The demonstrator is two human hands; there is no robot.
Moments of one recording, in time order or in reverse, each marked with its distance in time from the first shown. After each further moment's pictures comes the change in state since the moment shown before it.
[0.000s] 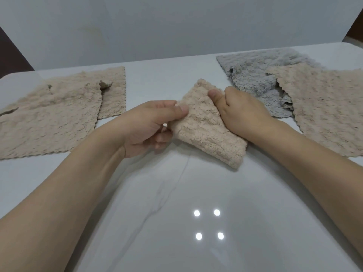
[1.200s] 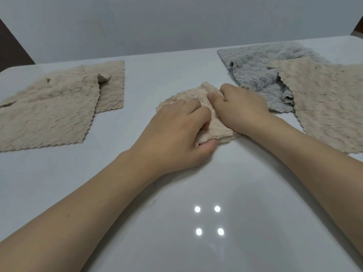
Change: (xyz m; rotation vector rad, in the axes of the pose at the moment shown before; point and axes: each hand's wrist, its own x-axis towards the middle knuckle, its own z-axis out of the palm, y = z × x) left_hand 0.004 -0.023 0.051 1.342 0.339 0.673; right_hand 0.005 0.005 0.007 -0.110 -0.048 0.036
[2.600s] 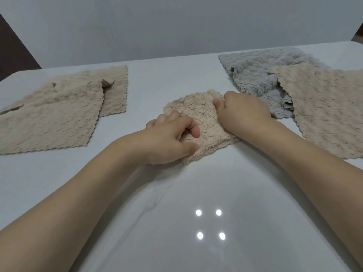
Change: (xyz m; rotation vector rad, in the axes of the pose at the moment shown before) left_hand 0.000 -0.020 -0.015 -0.341 -0.453 -0.396; right_hand -0.003 -0.003 -0.005 -0.102 0.009 0.054
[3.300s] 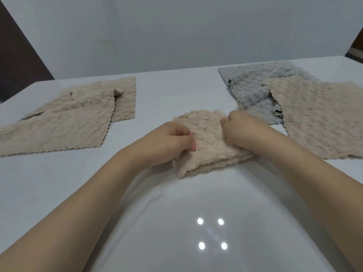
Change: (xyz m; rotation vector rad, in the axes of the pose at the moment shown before) left_hand -0.021 0.011 -0.003 -0.468 0.014 -0.139; right_hand -0.037 -0.003 -0.029 0.117 -0.291 0.097
